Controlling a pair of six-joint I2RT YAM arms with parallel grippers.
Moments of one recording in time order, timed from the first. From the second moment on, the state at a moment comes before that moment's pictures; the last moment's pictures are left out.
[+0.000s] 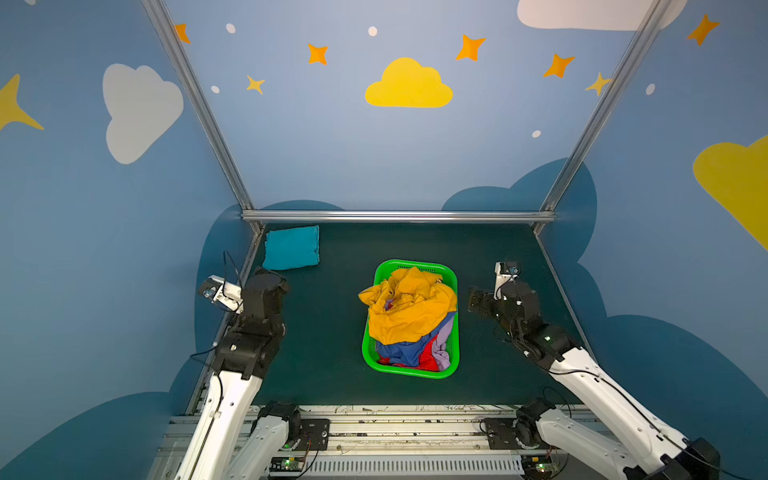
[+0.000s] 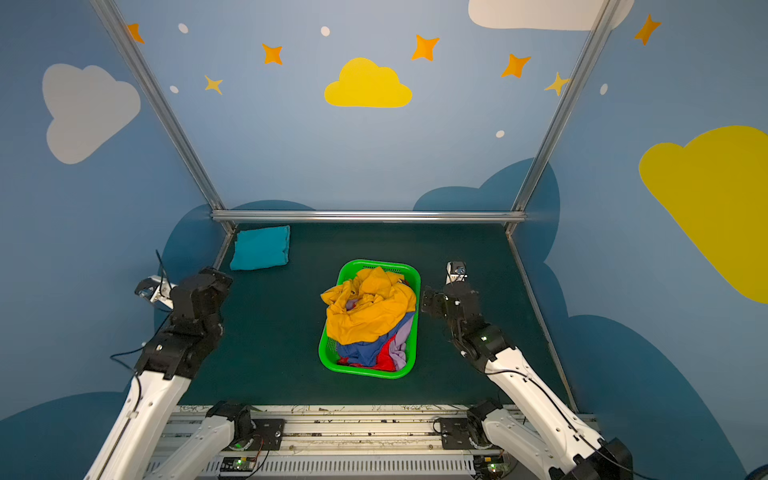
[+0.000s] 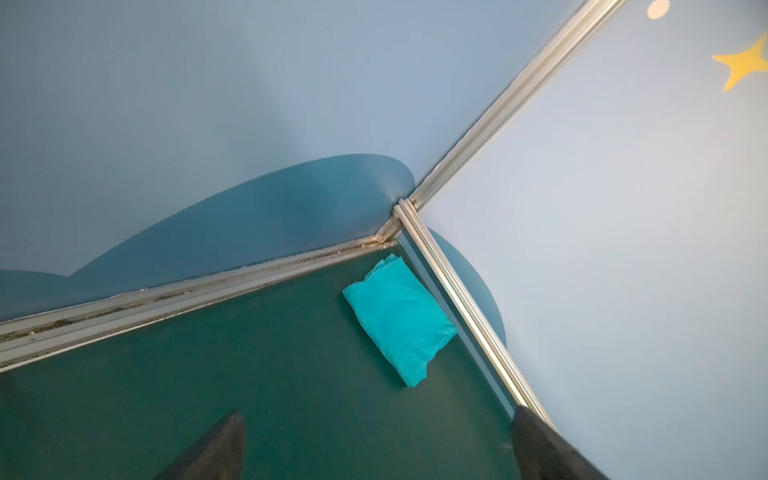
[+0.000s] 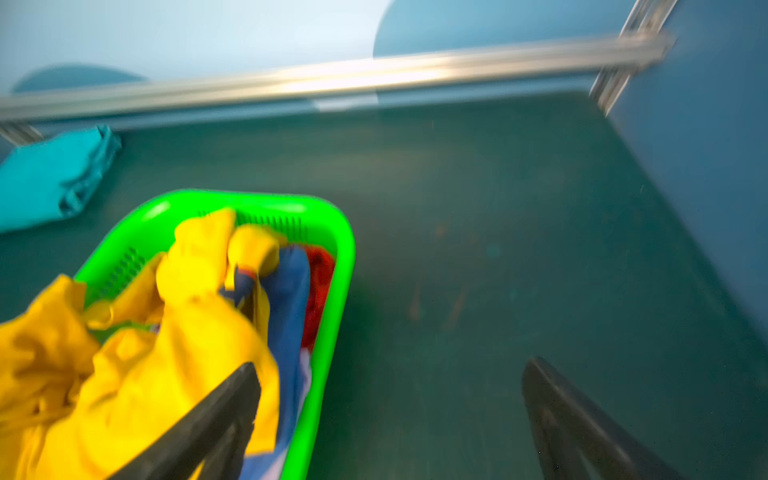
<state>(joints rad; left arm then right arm) -0.13 0.71 0.89 -0.64 -0.64 -1.00 0.53 0.93 0.74 -0.40 0.34 0.34</state>
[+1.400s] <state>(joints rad) -0.81 1.01 0.63 -0.55 -0.25 -1.33 0.49 1.52 1.01 -0.66 -0.05 0.51</state>
